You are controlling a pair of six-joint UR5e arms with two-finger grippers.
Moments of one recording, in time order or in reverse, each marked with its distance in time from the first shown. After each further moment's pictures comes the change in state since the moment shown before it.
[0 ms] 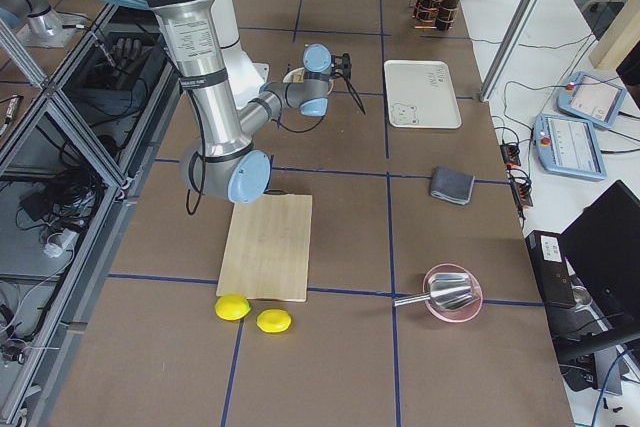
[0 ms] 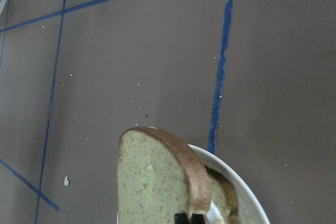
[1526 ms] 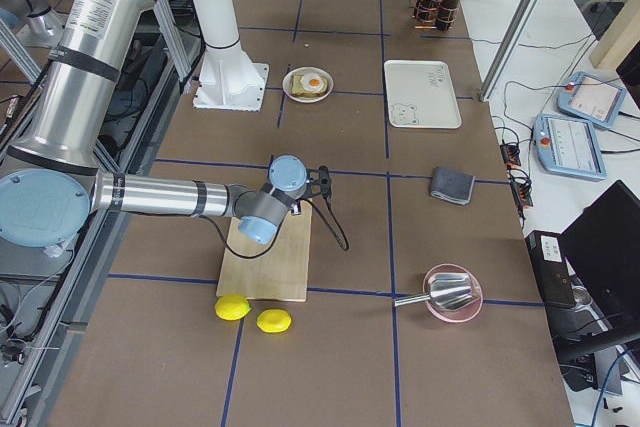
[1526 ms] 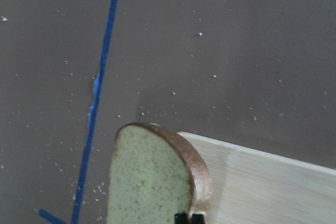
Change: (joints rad) left arm -0.004 0.001 -0.009 0.005 0.001 0.000; right arm 0.470 -0.708 0.034 0.198 0.457 -0.506
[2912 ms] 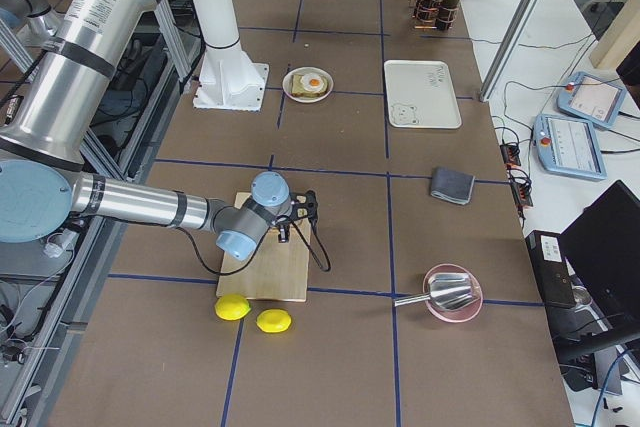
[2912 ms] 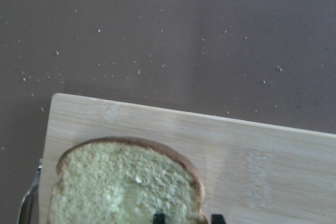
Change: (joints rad) left arm 0.001 0.000 0.008 -0.002 0.000 0.000; right arm -0.085 -0.125 -0.040 0.007 -0.213 -0.016
